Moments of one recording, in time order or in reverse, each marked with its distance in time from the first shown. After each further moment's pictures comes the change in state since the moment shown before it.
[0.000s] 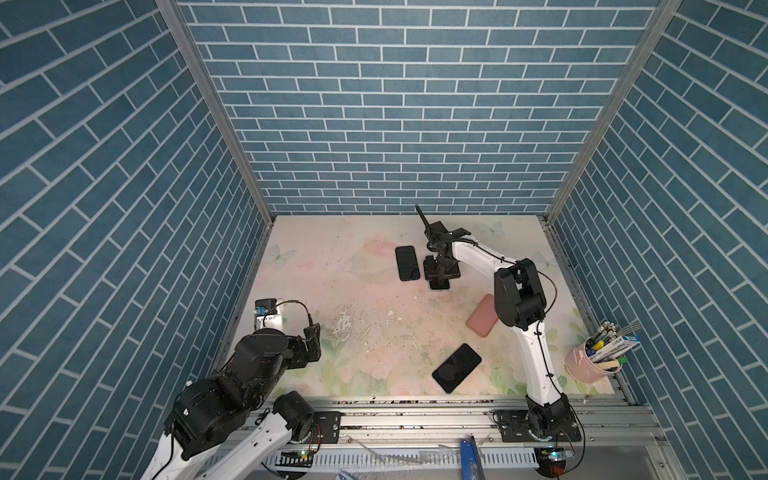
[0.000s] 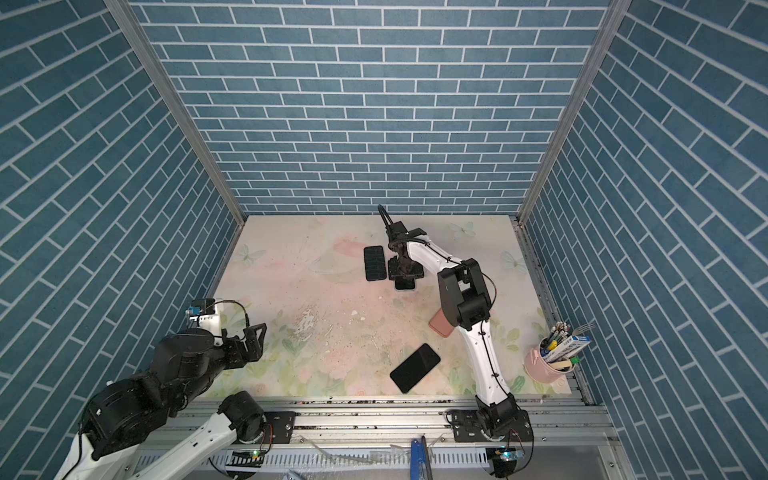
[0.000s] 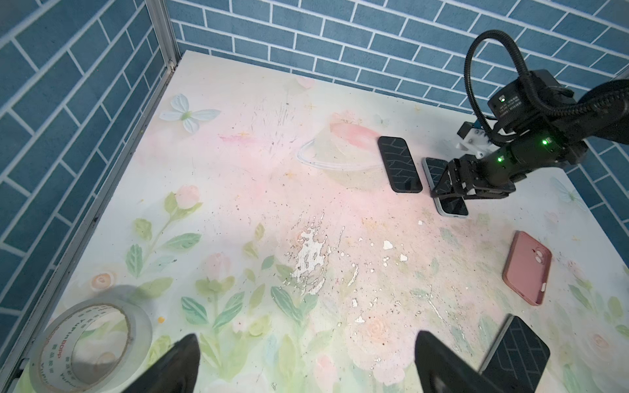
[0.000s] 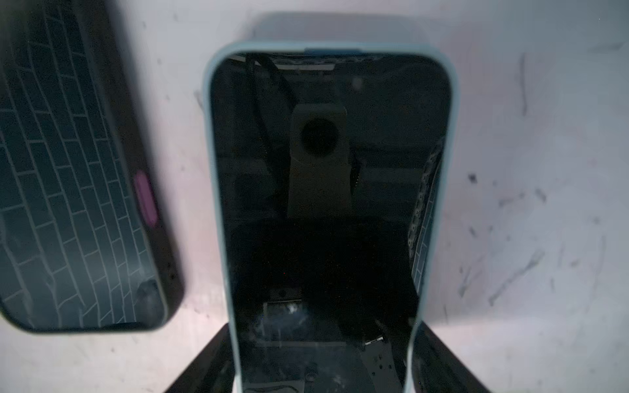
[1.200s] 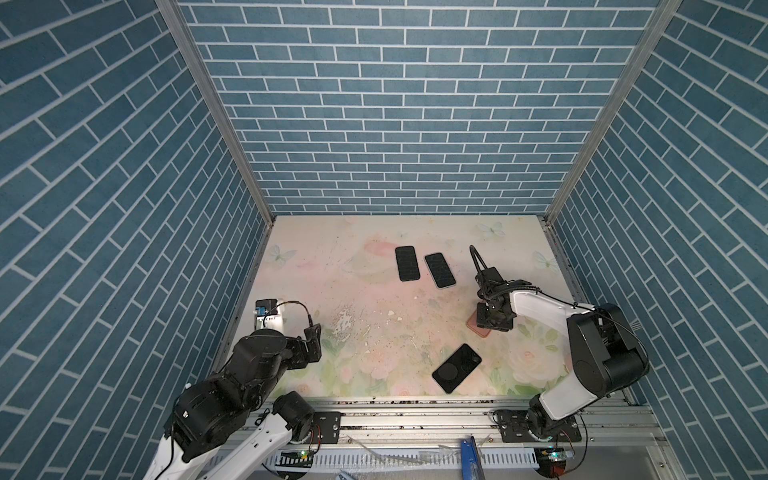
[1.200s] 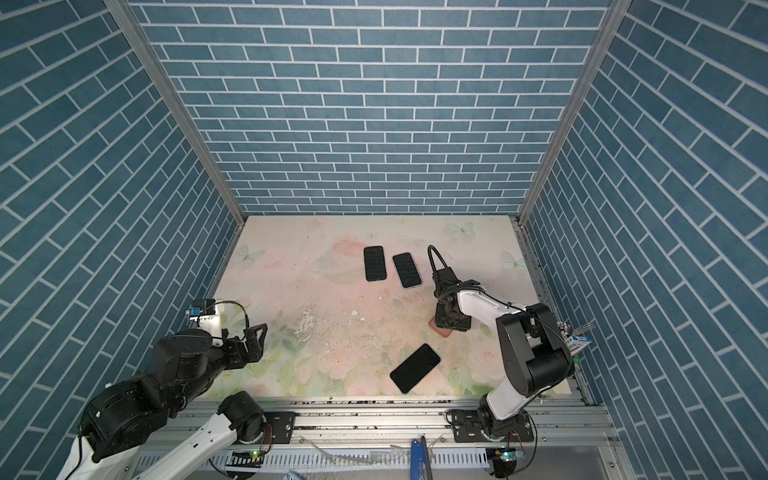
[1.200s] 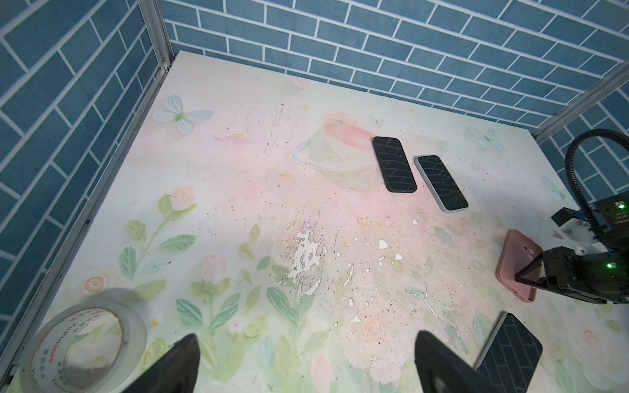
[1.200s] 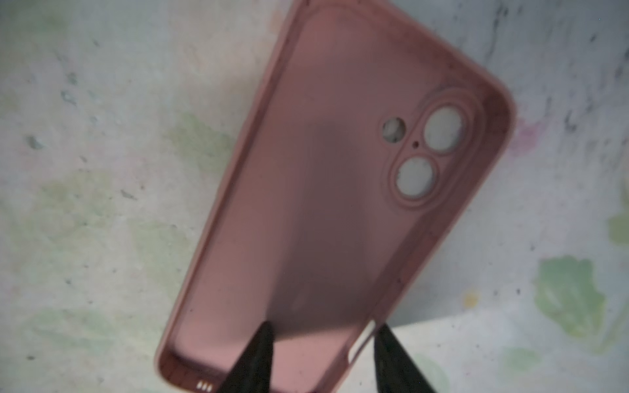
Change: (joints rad) left arm 0.022 -0.008 -0.005 0.016 0.031 0.020; right arm -0.124 -0.769 -1.139 0.307 0.065 0.190
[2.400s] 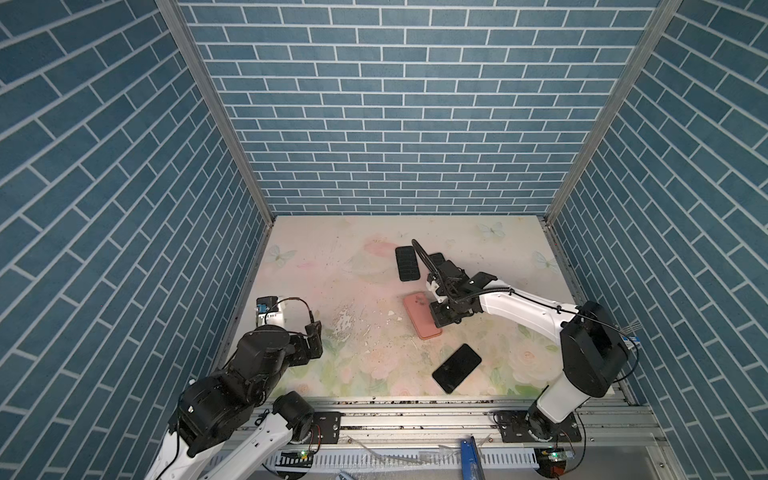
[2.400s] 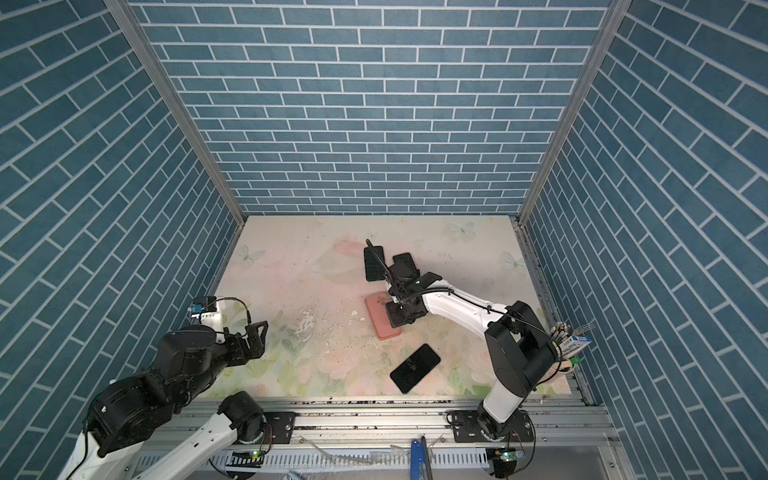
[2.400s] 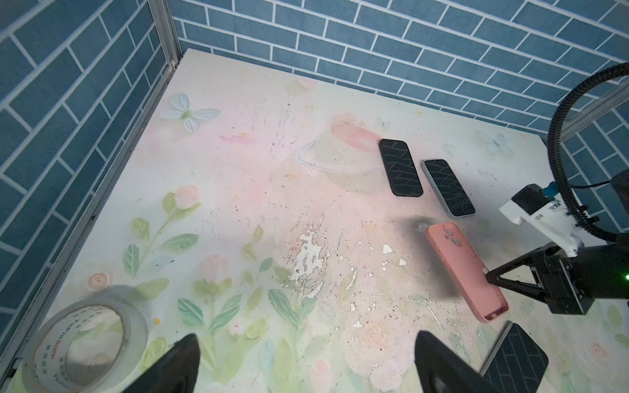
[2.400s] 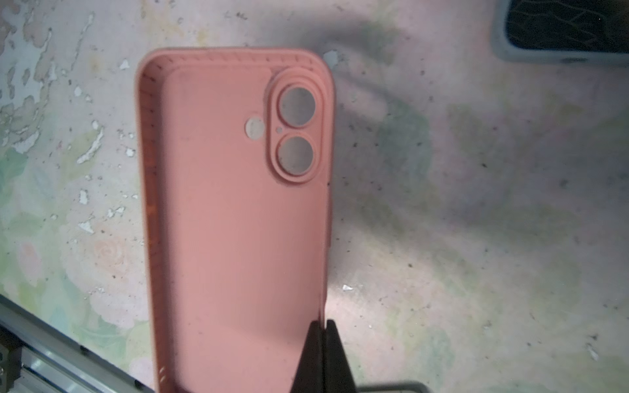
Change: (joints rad) left arm 0.018 0.020 0.000 0.012 -0.013 -0.014; right arm 0.379 0.058 0.281 -0.061 -0.212 -0.253
